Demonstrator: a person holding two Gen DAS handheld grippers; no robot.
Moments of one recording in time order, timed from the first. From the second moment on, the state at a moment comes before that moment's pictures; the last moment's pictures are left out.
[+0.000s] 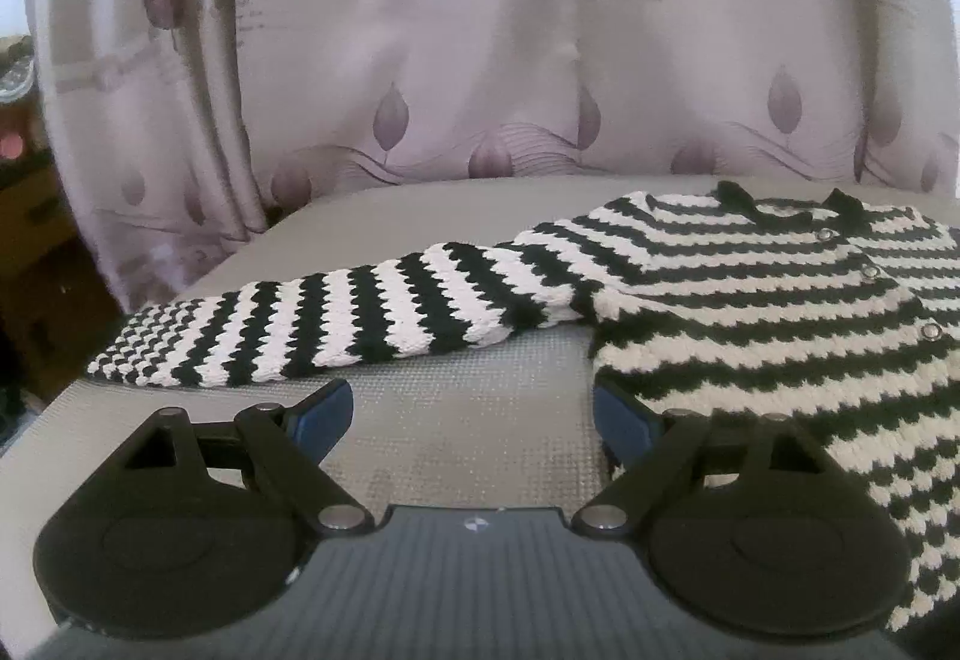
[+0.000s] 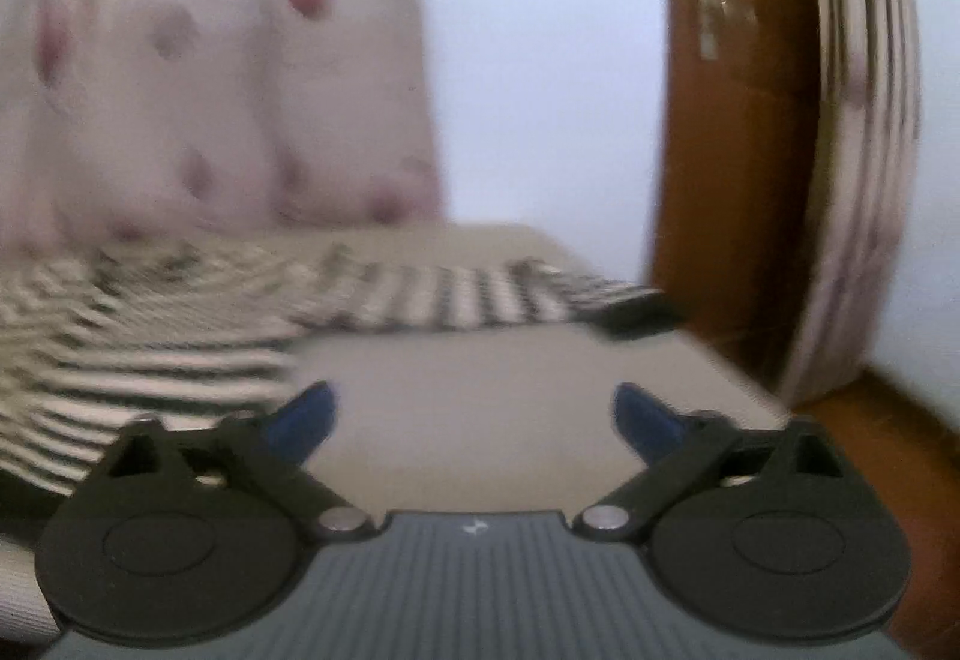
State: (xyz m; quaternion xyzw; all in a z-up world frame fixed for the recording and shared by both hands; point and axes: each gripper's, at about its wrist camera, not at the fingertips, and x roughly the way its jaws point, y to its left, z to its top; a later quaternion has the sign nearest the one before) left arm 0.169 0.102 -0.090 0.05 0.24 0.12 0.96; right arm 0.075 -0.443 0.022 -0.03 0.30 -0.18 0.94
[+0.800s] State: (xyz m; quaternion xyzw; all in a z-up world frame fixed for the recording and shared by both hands) left arm 0.179 0.082 -0.106 0.13 0.28 0.17 0.93; right arm 0.242 -0.703 0.021 0.20 0.18 -0.38 0.89
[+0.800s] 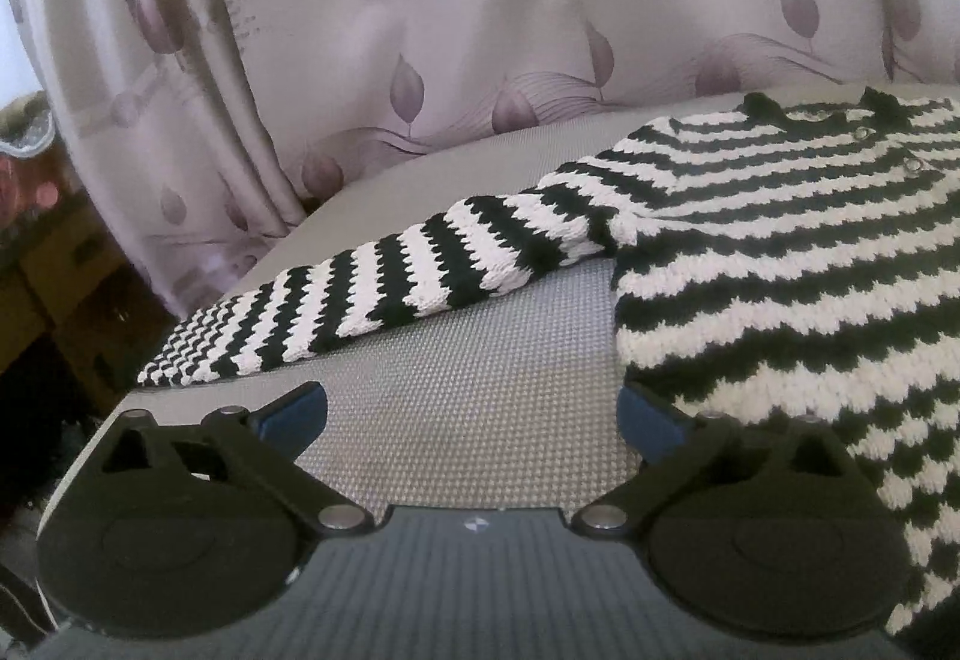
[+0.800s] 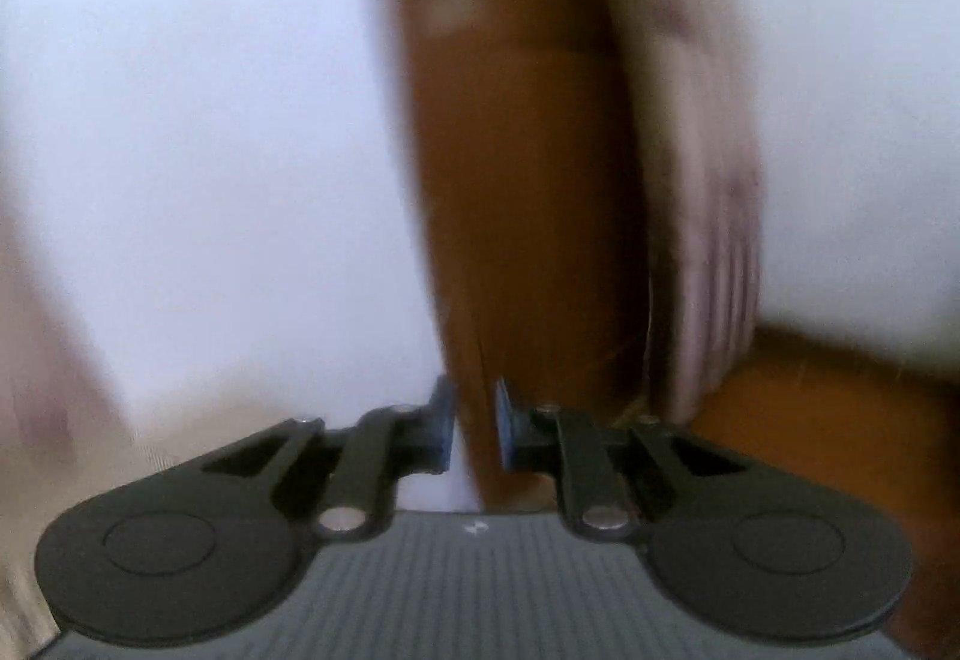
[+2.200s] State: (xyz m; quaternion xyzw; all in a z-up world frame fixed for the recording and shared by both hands) left arm 0.132 0.128 -0.081 -0.04 0.33 -0.03 0.94; right arm 0.093 -0.440 -0.033 0.12 0.36 0.06 0.92
